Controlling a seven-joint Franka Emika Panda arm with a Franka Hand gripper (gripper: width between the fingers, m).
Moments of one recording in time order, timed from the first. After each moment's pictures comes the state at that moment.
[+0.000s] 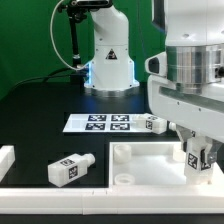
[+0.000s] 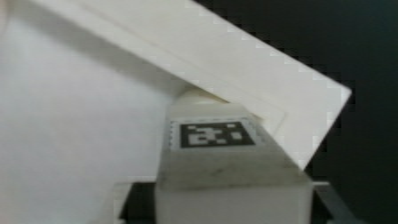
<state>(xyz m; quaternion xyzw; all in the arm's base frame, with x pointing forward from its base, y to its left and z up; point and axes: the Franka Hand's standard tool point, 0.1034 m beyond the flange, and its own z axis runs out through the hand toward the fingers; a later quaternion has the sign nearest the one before) 0.643 0.108 0.068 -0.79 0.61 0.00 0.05</state>
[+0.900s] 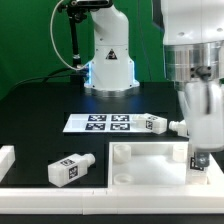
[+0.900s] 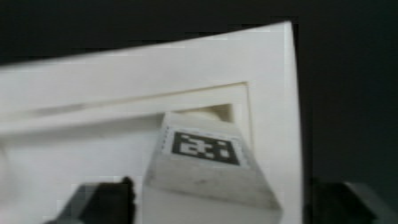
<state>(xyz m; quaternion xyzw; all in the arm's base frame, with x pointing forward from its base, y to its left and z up) 0.646 0.107 0.073 -0.75 0.66 -0.01 0.07</state>
